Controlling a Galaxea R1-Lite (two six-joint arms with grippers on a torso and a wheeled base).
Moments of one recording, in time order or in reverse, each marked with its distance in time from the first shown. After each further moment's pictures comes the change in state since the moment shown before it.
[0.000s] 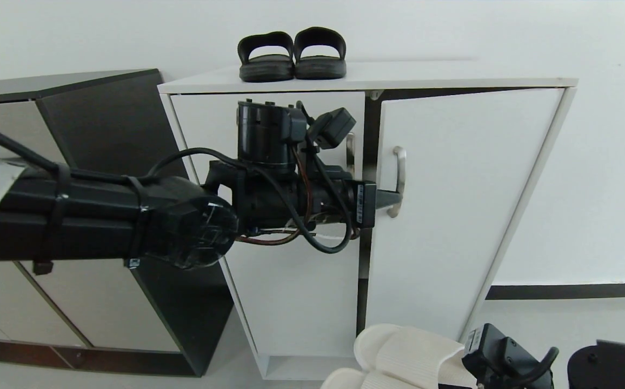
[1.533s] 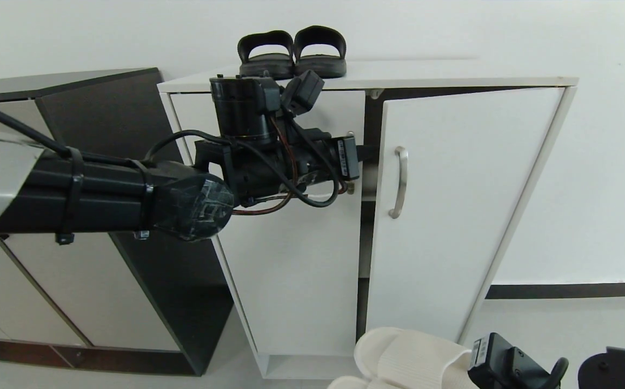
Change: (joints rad) left arm 0.067 0.050 -0.106 -0.124 0.057 -0.053; right arm 0.016 -0.016 0.020 0.000 0.004 -0.033
